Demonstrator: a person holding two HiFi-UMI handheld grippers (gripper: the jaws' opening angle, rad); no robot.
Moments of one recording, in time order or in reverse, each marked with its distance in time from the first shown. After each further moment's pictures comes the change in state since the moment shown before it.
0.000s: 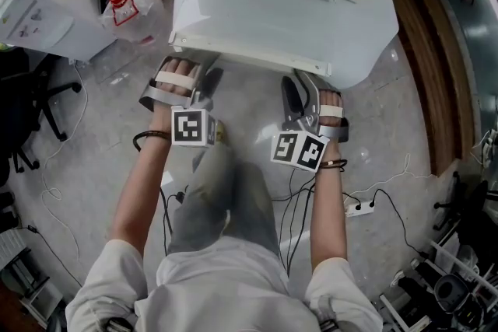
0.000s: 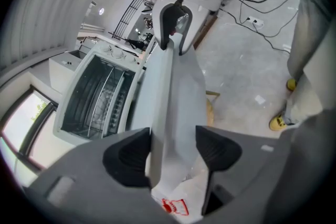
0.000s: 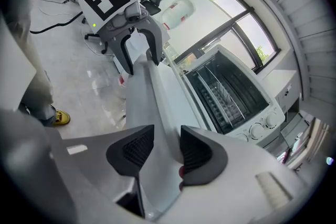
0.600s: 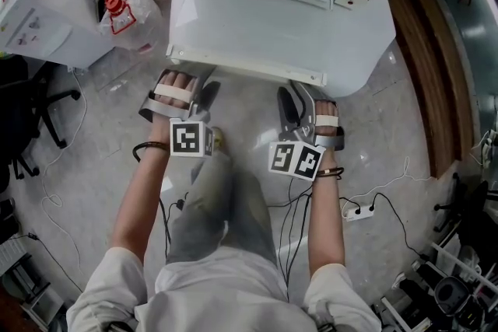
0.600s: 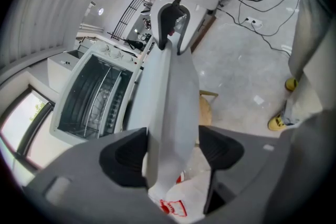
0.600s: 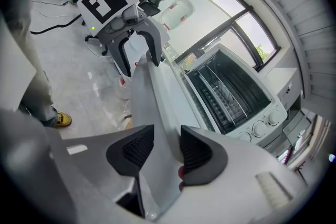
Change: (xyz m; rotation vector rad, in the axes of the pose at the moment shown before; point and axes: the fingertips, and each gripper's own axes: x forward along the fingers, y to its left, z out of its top) left arm 0.006 -0.010 -0.002 0.002 -0.007 -0.016; right arm 0.004 0.006 -0.003 0.020 -0.009 0.015
